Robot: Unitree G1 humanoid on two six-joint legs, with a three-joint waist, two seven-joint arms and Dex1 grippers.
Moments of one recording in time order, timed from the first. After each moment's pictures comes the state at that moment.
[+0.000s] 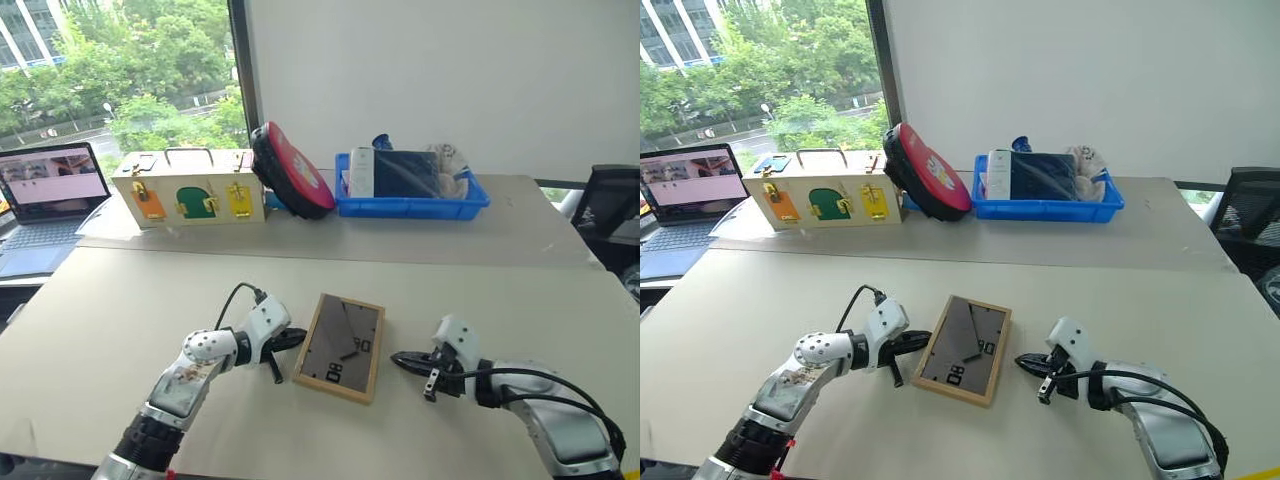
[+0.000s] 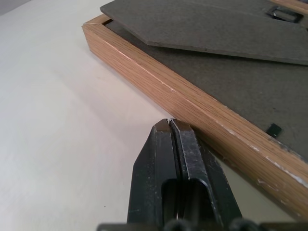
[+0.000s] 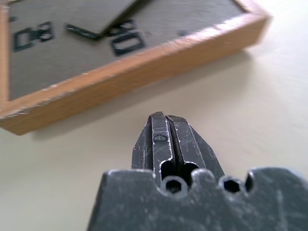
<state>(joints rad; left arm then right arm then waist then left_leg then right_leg) -0.26 0.55 -0.22 -0.11 -0.15 0.41 -0.89 -0.07 -0.59 -0.04 -0.32 0.22 0.60 0.89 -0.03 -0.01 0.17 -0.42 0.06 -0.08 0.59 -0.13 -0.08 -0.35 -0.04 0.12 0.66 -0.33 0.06</state>
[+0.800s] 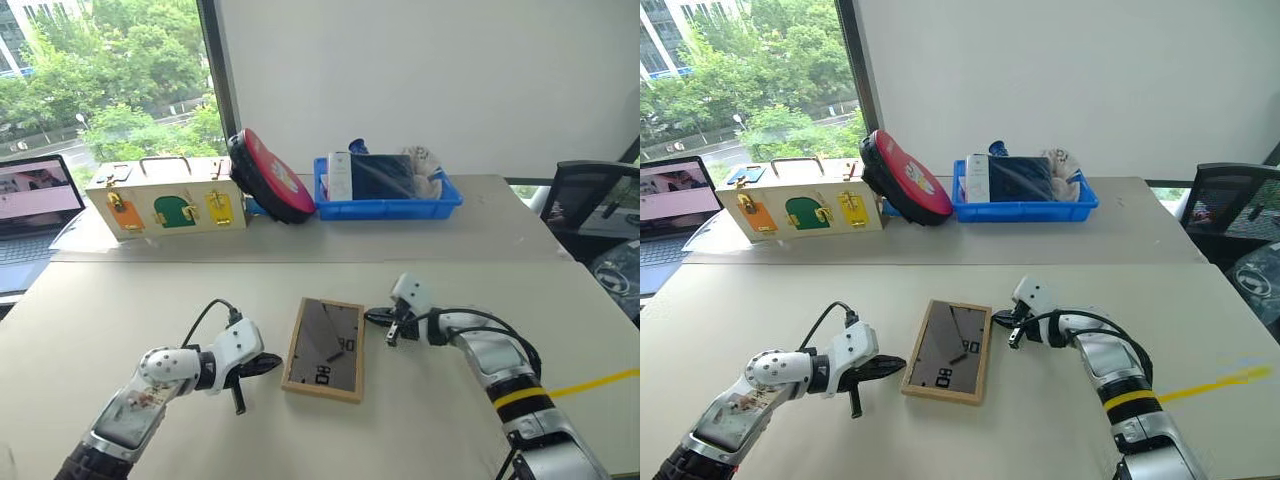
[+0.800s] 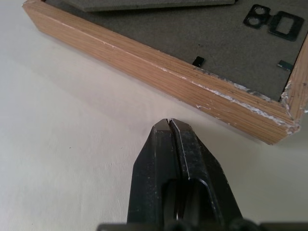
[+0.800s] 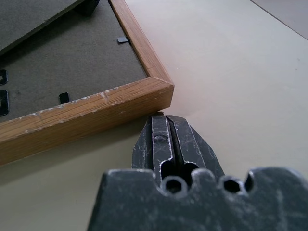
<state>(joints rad) -0.11 0.68 -0.17 -0.26 -0.16 0.42 -0.92 -0.54 -0.45 0.17 0.34 0.08 0.23 0.94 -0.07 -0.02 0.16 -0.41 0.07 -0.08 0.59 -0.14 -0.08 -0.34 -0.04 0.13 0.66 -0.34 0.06</state>
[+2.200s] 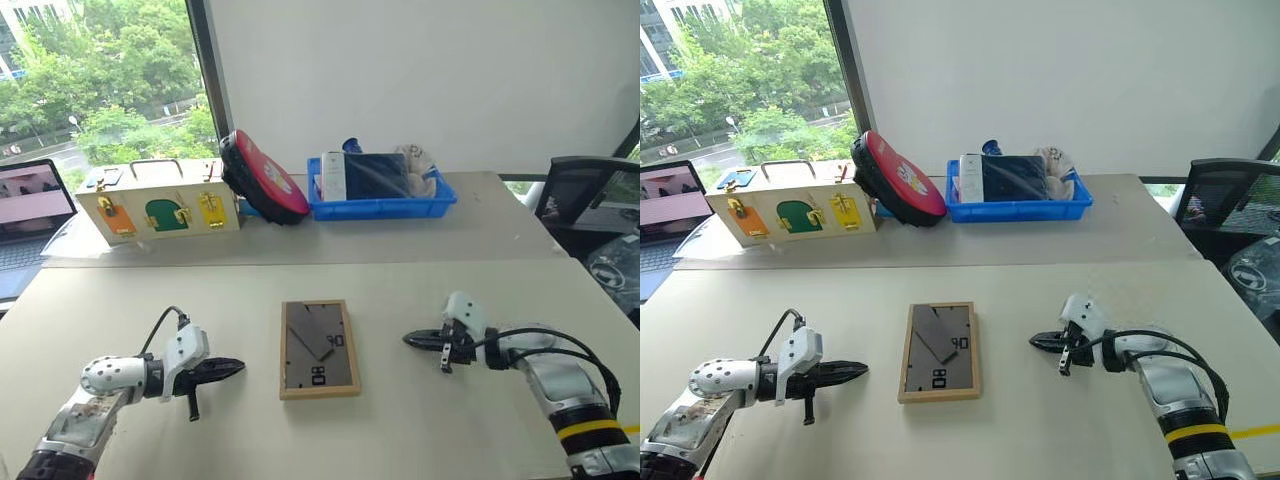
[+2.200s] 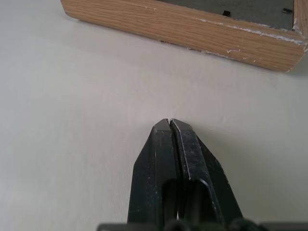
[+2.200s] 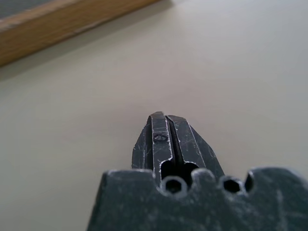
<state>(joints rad) -0.07 0.76 0.00 0.10 -0.33 0.04 -1.16 -0.32 -0.69 0.09 0.12 0.23 0.27 1.16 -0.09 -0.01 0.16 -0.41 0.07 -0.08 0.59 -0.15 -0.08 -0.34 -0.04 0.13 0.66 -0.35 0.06</state>
